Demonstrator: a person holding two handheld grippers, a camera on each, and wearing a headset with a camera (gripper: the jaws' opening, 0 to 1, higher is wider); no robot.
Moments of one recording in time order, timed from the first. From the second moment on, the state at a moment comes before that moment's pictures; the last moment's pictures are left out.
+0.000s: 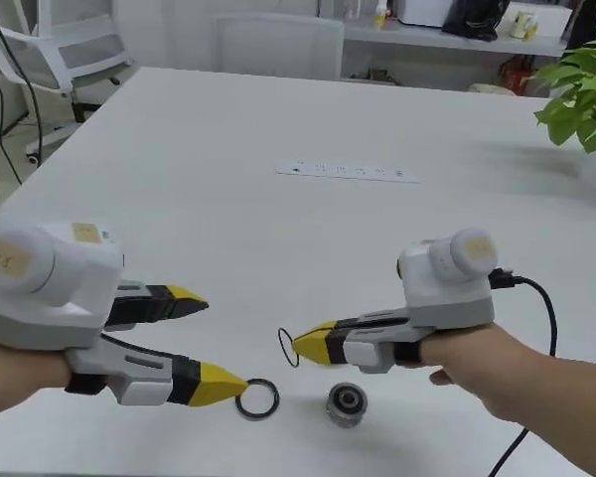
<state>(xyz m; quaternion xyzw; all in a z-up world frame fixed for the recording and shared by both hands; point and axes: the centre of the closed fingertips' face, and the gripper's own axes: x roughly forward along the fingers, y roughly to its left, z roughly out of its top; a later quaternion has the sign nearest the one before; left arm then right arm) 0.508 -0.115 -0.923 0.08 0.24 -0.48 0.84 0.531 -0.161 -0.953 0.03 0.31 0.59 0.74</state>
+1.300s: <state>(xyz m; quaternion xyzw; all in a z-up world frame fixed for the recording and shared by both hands) 0.507 -0.100 -0.929 0.08 0.25 -0.47 0.84 0.515 -0.145 -0.982 -0.07 0.32 0.62 0.71</state>
